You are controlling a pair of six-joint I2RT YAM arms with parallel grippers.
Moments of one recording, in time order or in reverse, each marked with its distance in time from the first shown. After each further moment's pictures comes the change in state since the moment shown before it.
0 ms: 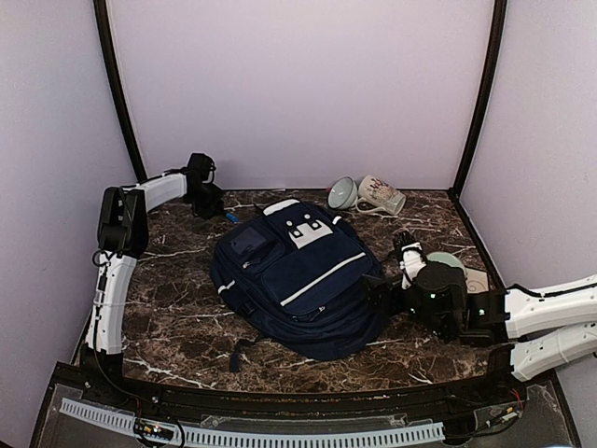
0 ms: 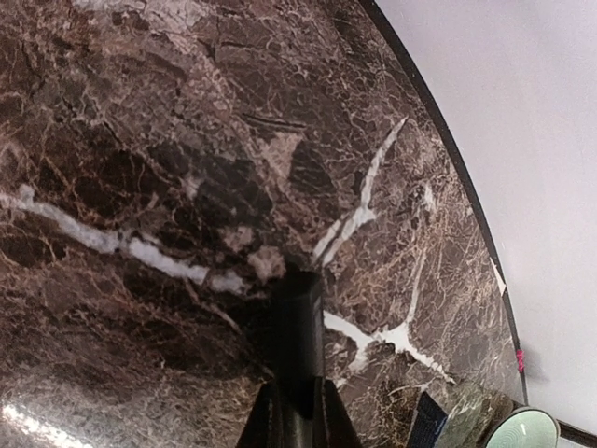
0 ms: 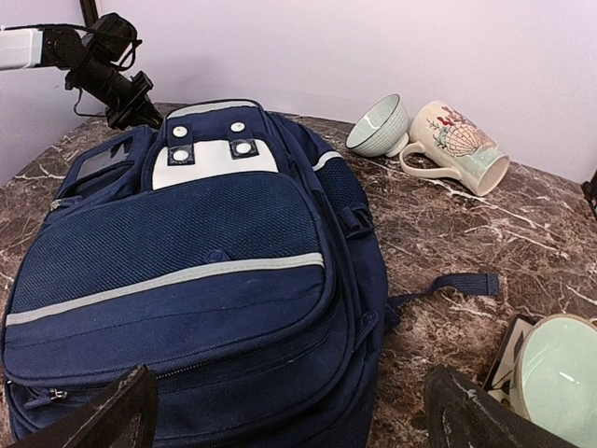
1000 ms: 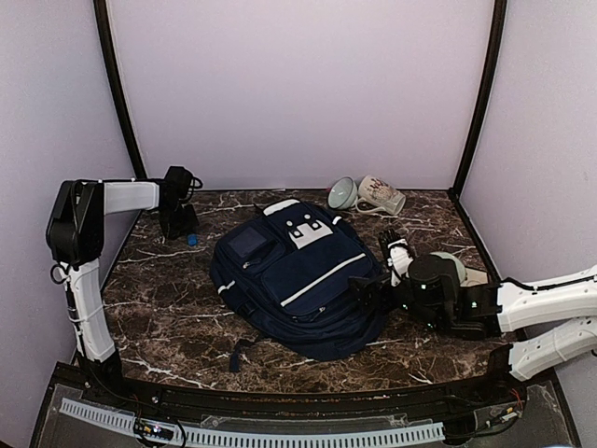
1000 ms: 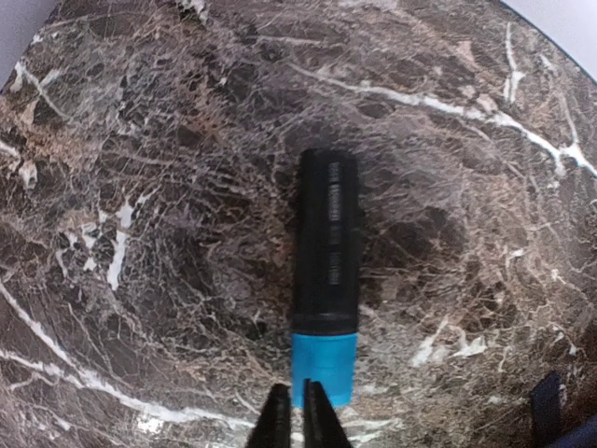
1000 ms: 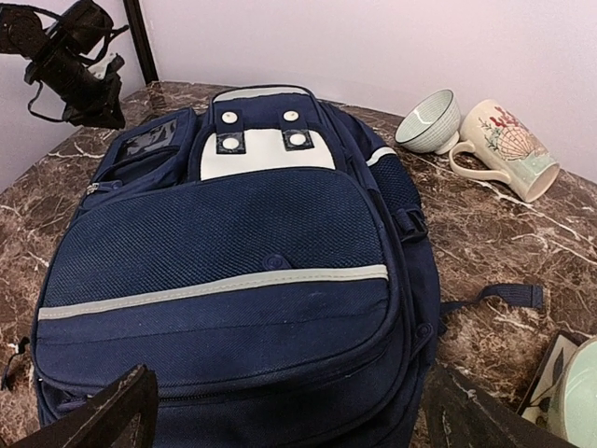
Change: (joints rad) left arm 0.010 -0.494 -0.699 0.051 -0.290 0.475; right arm -0.032 0.064 0.060 0.000 -0.147 -0.019
